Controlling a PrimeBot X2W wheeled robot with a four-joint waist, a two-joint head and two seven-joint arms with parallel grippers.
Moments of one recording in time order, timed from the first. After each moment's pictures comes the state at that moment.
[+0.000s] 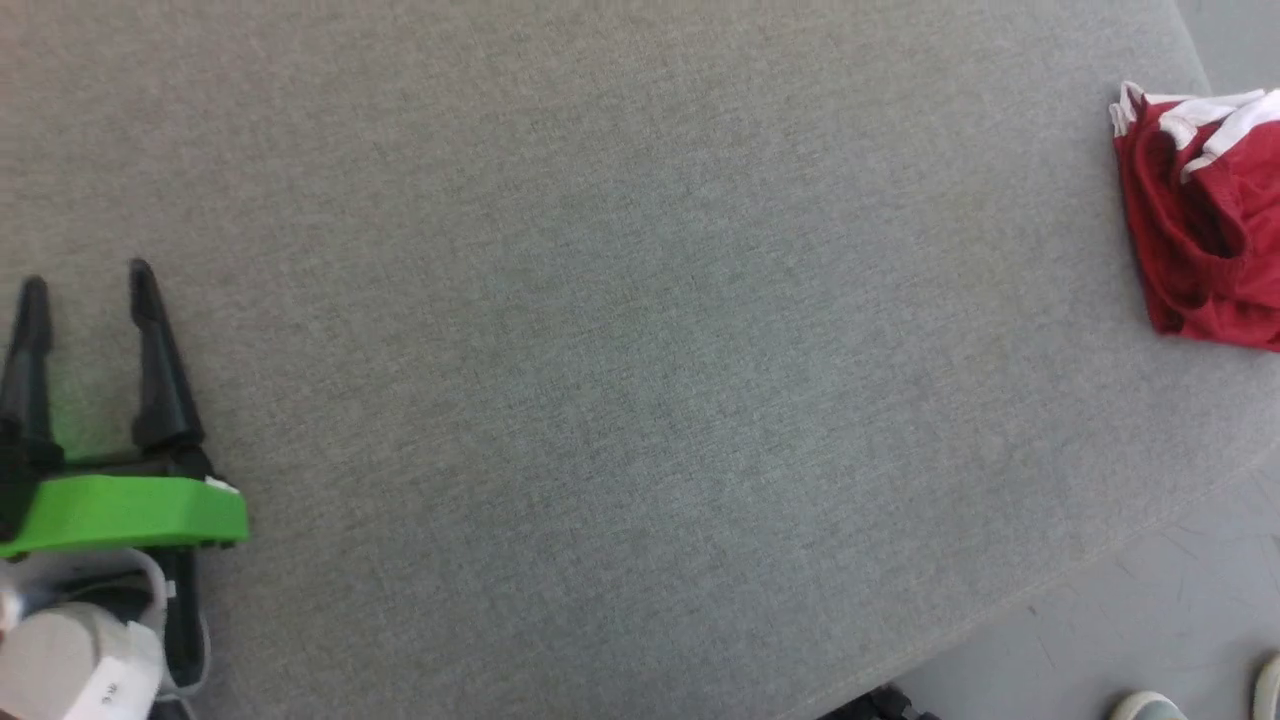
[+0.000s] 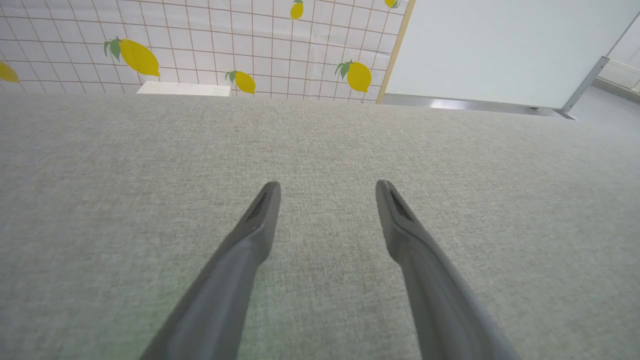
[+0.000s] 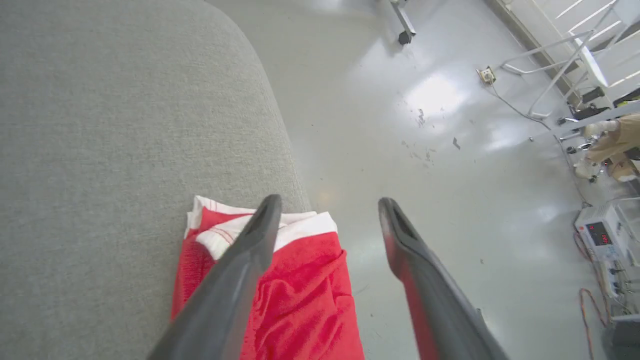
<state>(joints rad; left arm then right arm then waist) -0.11 0.29 0.11 -0.25 -0.29 0.10 -0.06 -0.82 -0.50 -0.07 0.58 0.13 0.13 0.32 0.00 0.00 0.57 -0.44</state>
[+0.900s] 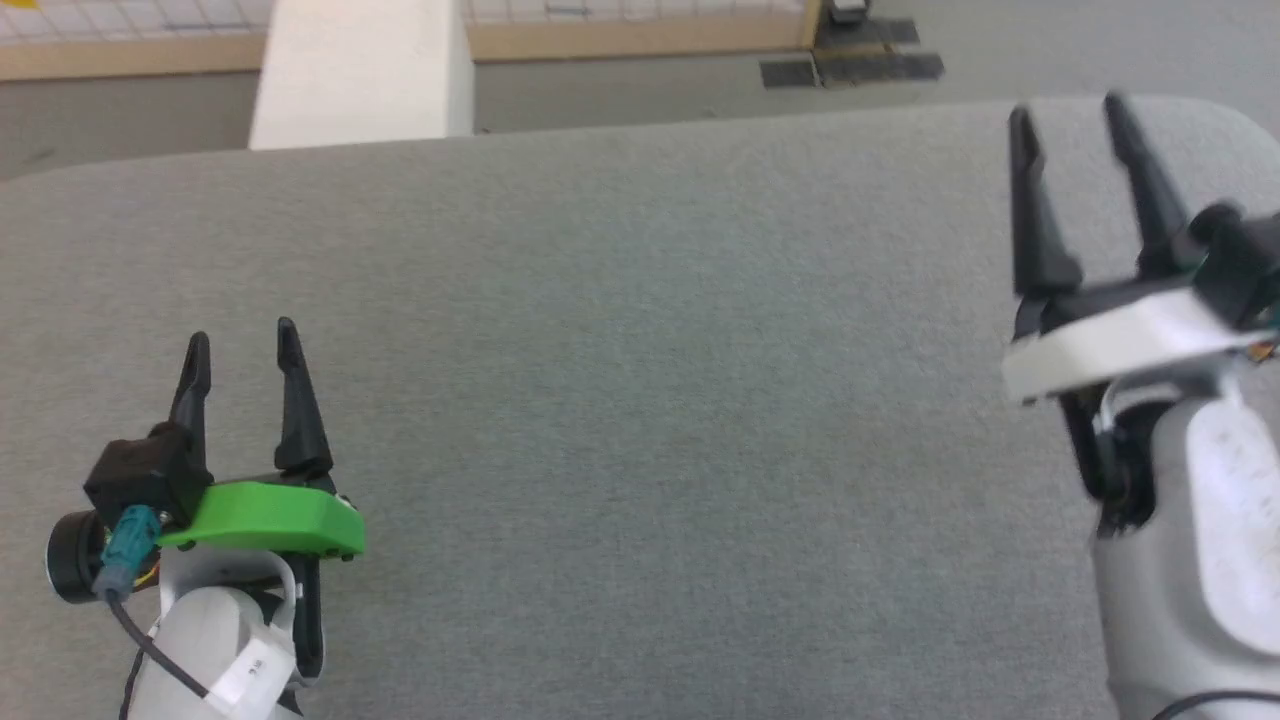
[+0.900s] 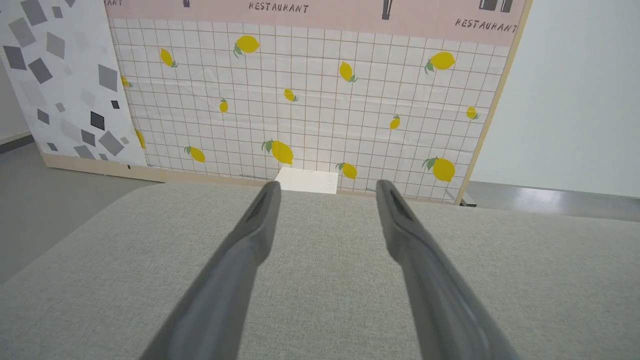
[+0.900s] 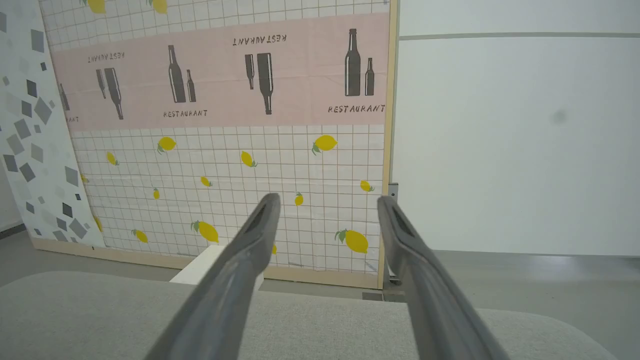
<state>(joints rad) -0.19 0.19 0.00 0.09 -0.28 0.09 -0.23 -0.47 -0.08 -0.03 0.11 0.14 0.13 -0.10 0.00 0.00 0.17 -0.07</state>
